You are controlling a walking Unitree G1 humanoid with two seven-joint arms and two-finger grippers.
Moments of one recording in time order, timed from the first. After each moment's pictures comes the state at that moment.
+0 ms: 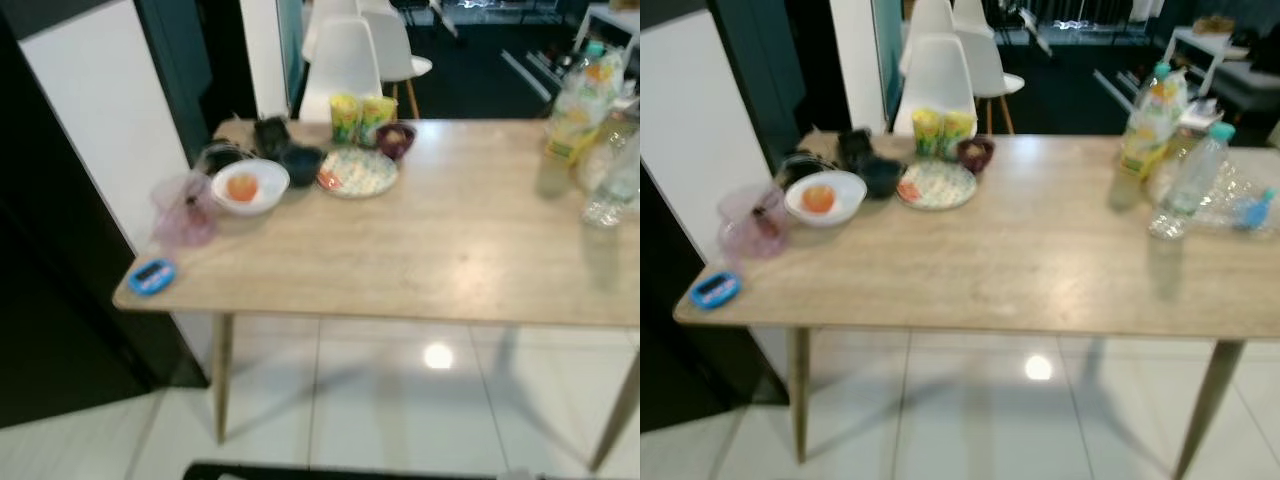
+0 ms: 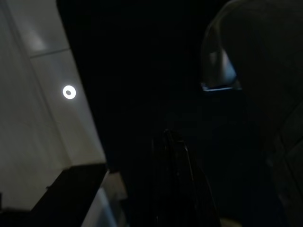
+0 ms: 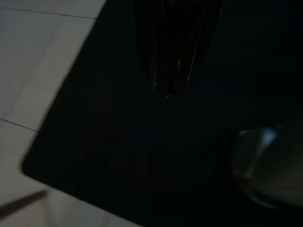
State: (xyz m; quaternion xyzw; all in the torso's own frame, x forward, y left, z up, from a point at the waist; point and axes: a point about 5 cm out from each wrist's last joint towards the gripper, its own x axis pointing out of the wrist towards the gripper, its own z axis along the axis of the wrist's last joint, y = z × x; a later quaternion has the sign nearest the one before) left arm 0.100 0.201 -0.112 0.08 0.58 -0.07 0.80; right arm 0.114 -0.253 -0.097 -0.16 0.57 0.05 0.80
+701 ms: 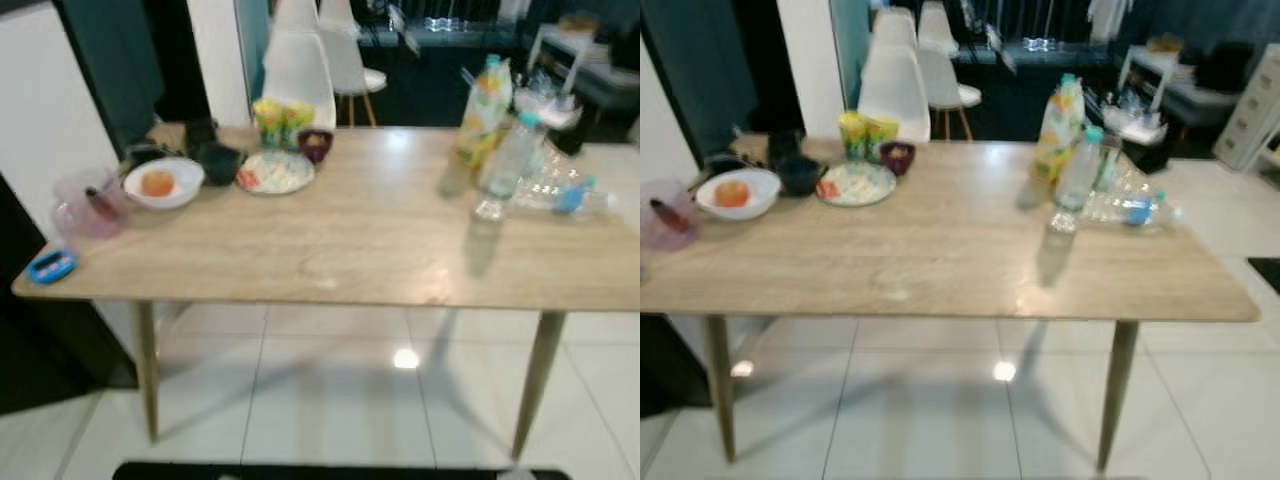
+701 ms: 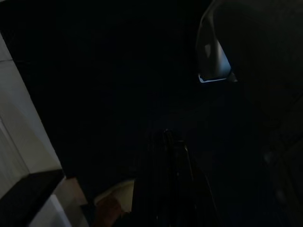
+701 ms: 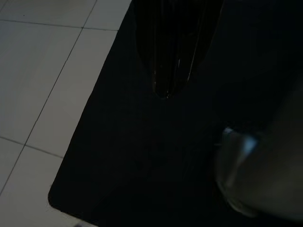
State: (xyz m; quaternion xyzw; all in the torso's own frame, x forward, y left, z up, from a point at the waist) left arm 0.101 0.202 -0.112 0.08 0.59 -0.07 0.80; right arm 0.112 -0.246 -0.100 -0.15 0.58 0.05 0.80
